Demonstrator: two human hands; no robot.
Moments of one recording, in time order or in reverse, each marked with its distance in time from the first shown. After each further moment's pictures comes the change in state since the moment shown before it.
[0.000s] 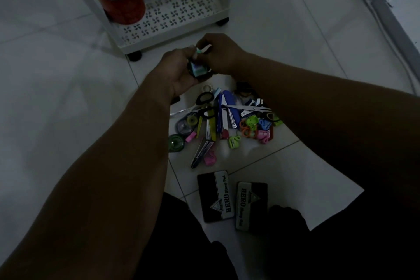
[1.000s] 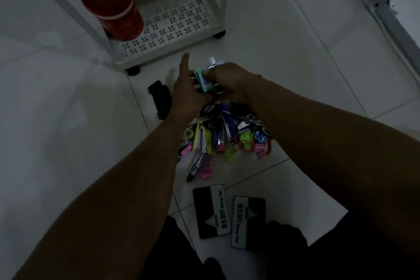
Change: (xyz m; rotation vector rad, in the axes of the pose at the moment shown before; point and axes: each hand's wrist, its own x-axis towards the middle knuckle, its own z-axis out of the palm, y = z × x) left_hand 0.015 -0.048 0.008 0.692 0.107 0.556; right_hand -0.003 0.024 -0.003 0.708 -0.113 0.427
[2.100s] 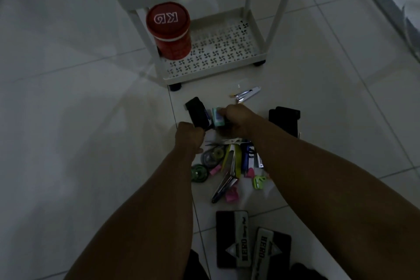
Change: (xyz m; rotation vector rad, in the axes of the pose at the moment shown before) left_hand -0.029 -0.040 -0.065 -0.010 0.318 -0.728; right_hand 0.032 0.026 0.065 0.045 -0.045 0.139
